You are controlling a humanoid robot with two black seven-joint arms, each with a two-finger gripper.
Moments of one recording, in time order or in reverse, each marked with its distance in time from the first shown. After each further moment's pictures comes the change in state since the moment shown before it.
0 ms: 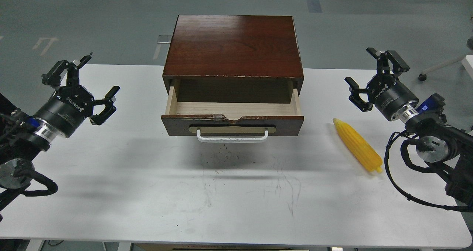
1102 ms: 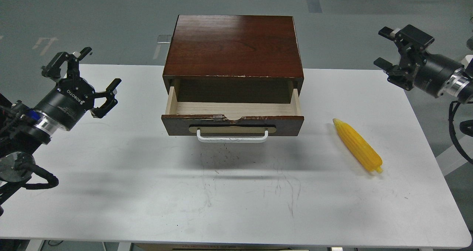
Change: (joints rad) left arm -0.034 0.006 0.001 -0.011 0.000 0.000 0.000; right arm 0.157 -0.285 -0.012 0.138 -0.677 0.031 0.001
